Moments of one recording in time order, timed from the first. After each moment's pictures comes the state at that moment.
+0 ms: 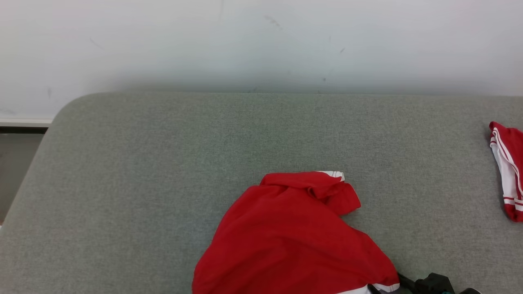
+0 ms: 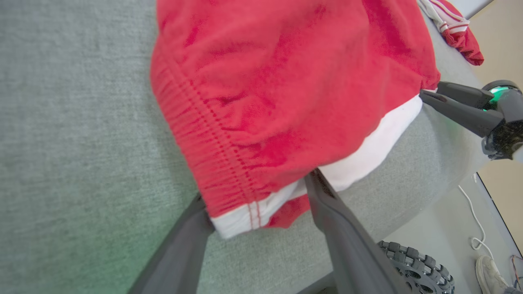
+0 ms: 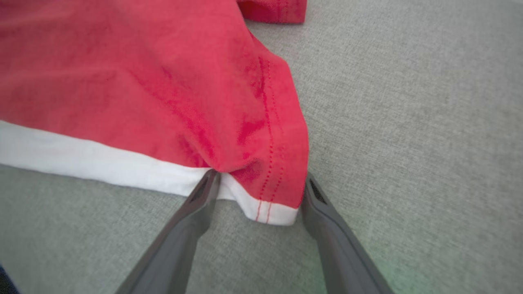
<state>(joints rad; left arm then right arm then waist) -0.04 0.43 -0.70 0.26 -0.72 -0.13 -0.08 -0.22 -0.36 0.71 0.53 0.54 0.13 -0.14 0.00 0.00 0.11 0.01</state>
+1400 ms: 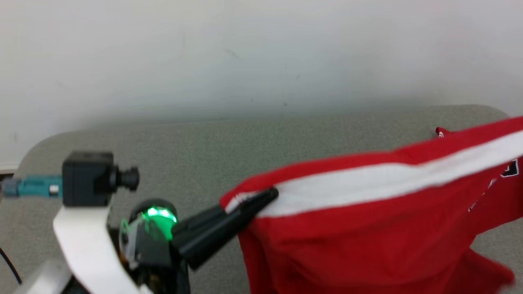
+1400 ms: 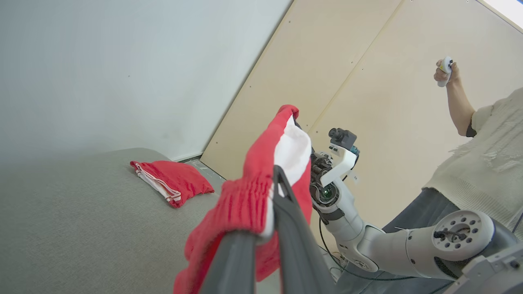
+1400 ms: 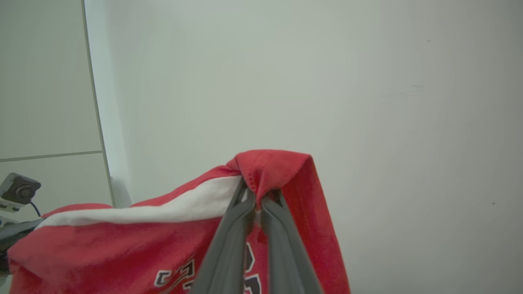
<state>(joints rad) -0.35 0.61 -0.46 -0.74 -1.47 0.03 0.31 -0.08 -0.75 0.06 -0.54 1.18 0.13 -0.08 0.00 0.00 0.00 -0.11</state>
